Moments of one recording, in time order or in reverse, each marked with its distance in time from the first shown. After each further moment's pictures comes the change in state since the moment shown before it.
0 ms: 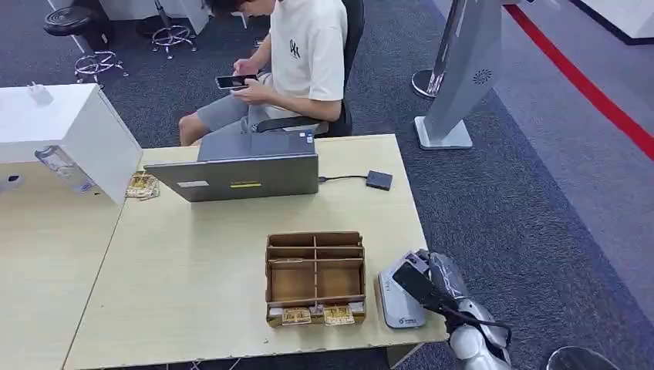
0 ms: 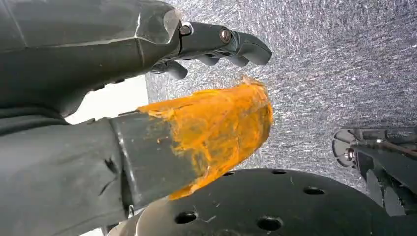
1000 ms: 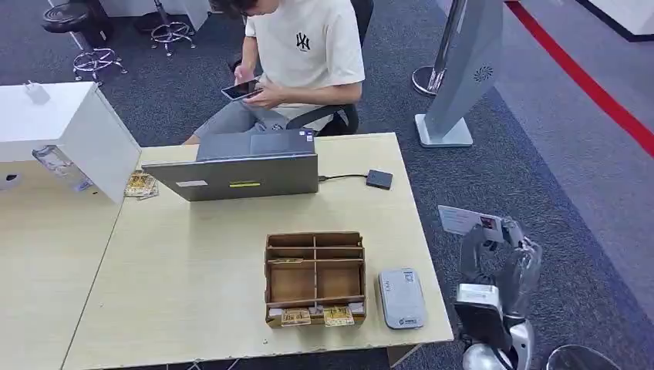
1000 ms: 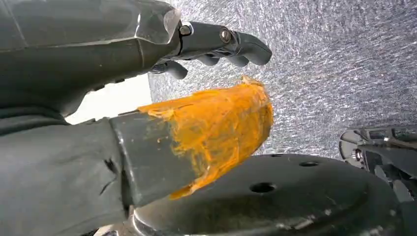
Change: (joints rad) left arm -0.012 -0.025 0.019 0.000 -0.105 0.008 0.021; right arm 0.206 0.228 -0.041 -0.682 -0.088 -0.433 -0.324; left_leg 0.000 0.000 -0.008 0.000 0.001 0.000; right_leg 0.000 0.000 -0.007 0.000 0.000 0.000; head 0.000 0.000
